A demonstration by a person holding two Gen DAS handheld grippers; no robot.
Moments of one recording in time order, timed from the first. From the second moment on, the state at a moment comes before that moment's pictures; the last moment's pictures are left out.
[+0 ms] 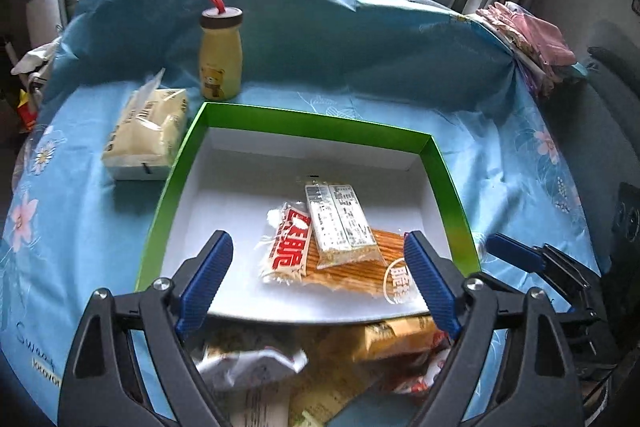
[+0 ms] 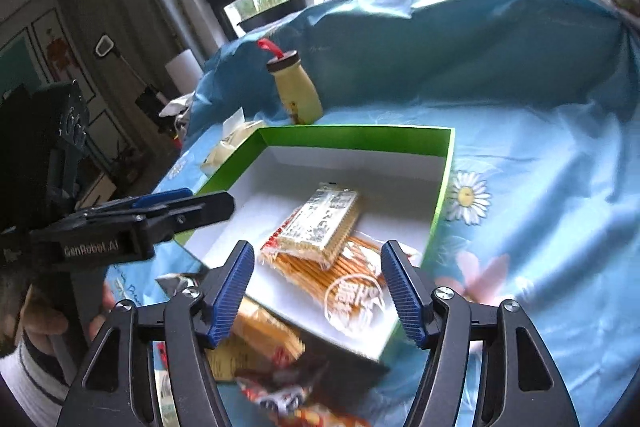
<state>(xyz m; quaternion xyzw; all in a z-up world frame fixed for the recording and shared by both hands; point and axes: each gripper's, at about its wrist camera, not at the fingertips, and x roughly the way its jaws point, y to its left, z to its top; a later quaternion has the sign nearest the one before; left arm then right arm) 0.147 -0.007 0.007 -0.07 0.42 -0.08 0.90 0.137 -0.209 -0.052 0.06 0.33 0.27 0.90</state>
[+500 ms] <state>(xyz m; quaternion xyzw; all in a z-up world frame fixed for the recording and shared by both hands) 0.066 -0.019 0.019 -0.04 0.39 -0.07 0.92 0.066 -0.226 -0.059 0.05 0.33 0.26 0.90</state>
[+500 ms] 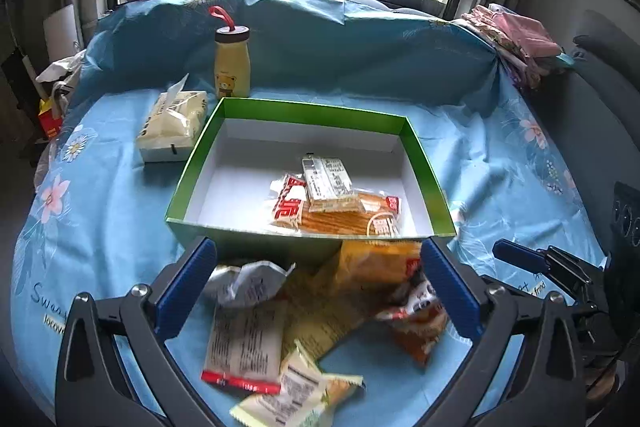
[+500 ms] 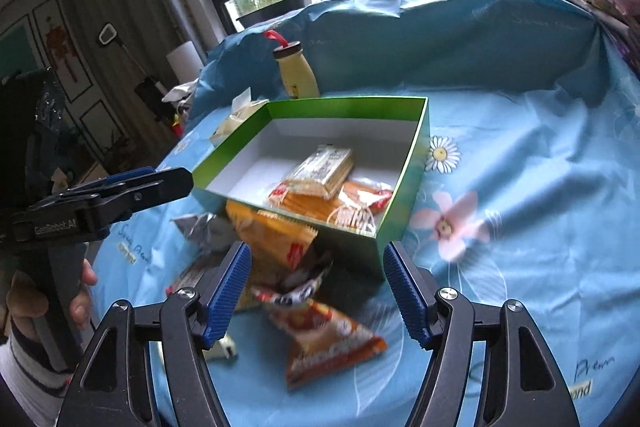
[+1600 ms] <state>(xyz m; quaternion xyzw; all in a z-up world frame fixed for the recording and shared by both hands) 0.032 -0.065 -0.021 -0.02 0.45 -0.09 0.89 0.026 -0.241 -0.101 0.01 0.37 0.25 0.89</state>
